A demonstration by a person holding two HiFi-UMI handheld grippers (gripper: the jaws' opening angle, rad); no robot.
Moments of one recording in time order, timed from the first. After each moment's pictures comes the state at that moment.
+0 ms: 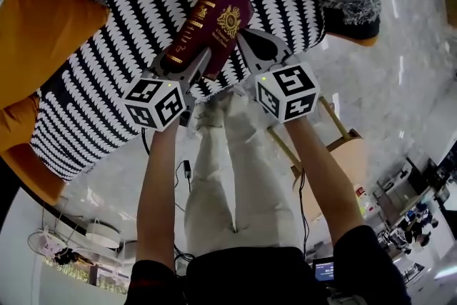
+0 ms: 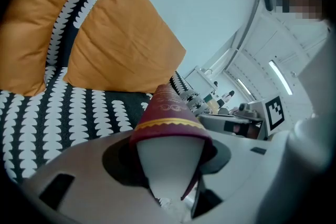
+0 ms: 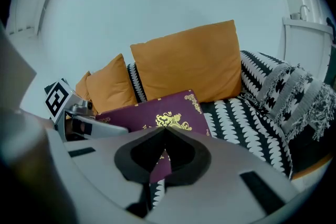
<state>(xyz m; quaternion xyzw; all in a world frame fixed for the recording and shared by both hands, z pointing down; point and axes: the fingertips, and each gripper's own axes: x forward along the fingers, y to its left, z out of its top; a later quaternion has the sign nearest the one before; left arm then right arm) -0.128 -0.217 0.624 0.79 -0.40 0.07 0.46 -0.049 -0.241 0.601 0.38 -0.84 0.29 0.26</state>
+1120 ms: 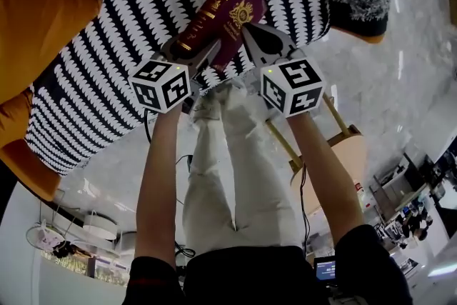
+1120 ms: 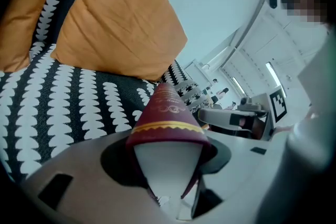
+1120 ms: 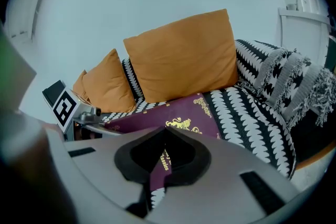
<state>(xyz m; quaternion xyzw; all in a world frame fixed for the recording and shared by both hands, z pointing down) -0.088 -0.205 0.694 0.80 -0.34 0.08 0.49 -0.026 -0.227 0.655 0.39 -0.82 0.32 0.27</state>
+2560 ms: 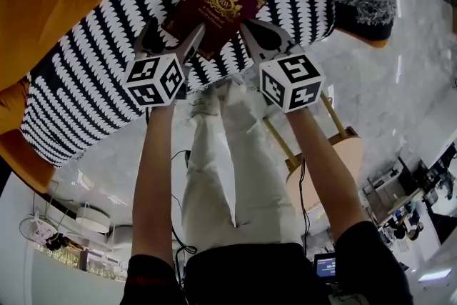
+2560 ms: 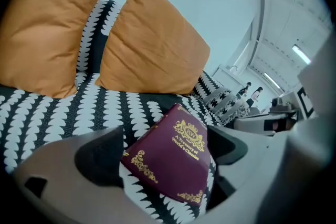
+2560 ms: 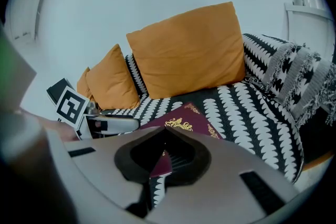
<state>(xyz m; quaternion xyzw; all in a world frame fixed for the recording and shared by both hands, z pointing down) -0.182 -0.223 0.714 0.73 -0.52 0.12 0.42 -0.055 -0.223 0.664 0.36 -0.82 0.33 0.29</state>
